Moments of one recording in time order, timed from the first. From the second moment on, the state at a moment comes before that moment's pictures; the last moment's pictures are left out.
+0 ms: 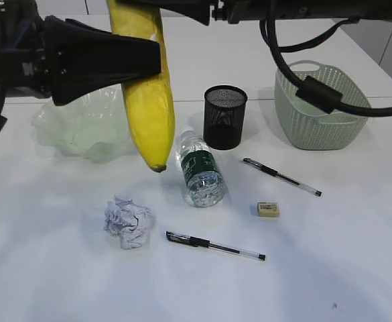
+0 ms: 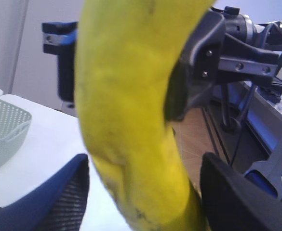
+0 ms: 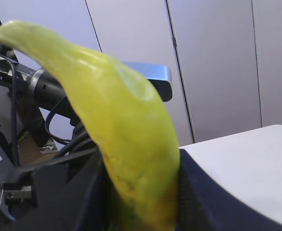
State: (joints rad) left arm -0.25 1.46 -0.88 -1.77 1.17 1.73; right arm 0.33 1.69 -1.35 1.67 1.19 -1.68
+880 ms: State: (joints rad) left arm -0.29 1.46 -0.88 -1.78 1.15 1.67; right arm 0.35 1.68 -1.35 1.68 1.20 -1.74
